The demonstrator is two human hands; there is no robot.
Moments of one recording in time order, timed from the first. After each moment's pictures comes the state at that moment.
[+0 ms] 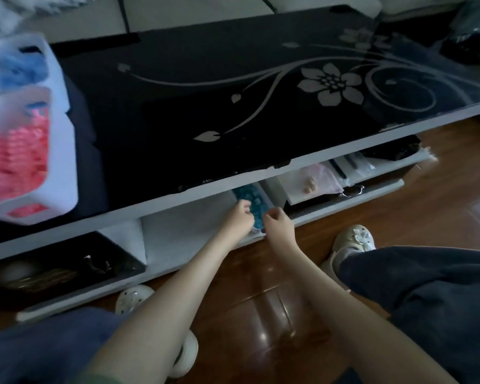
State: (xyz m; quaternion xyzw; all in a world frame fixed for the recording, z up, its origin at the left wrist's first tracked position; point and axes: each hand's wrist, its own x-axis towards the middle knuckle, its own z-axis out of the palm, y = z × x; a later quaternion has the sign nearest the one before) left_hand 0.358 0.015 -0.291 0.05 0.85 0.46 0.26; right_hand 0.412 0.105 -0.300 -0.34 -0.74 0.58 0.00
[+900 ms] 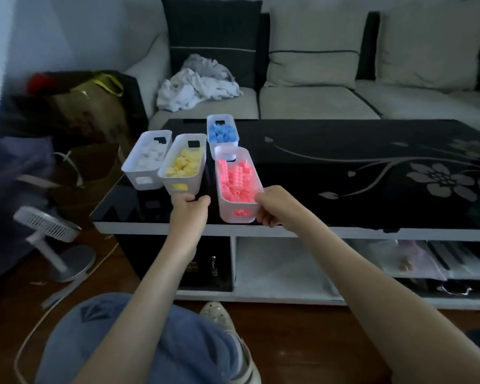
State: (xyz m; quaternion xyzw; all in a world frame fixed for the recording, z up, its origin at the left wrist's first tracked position) left_hand 0.404 -0.257 -0.117 -0.21 0.76 0.61 -0.11; right_hand 0.356 -0.089 -0.106 0.01 -0.85 0.51 -0.14
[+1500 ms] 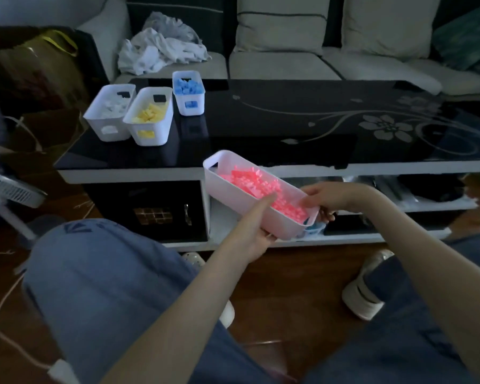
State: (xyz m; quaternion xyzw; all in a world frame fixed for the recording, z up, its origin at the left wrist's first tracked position) left_hand 0.511 -0.108 -0.178 -0.18 0.41 0.86 0.24; right_hand 0.459 0.077 -0.136 0.08 -0.89 0.32 -0.31
